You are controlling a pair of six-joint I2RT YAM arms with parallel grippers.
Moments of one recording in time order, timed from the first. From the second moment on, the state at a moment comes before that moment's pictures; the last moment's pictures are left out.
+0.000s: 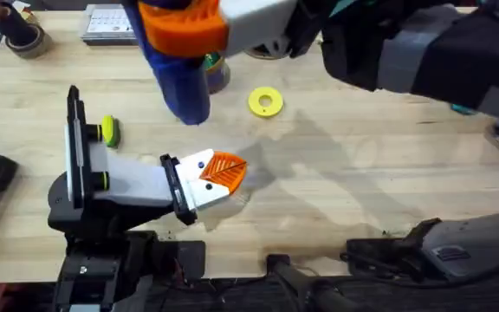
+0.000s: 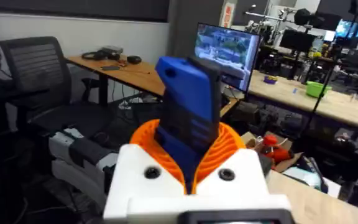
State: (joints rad) left arm 0.01 0.01 0.01 -0.13 1.19 -0.01; right arm 0.65 1.63 1.21 1.37 -1.37 0.75
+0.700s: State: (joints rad) left arm 0.01 0.01 0.01 -0.13 1.19 -0.01; right arm 0.68 1.63 1.15 1.45 -1.39 0.75
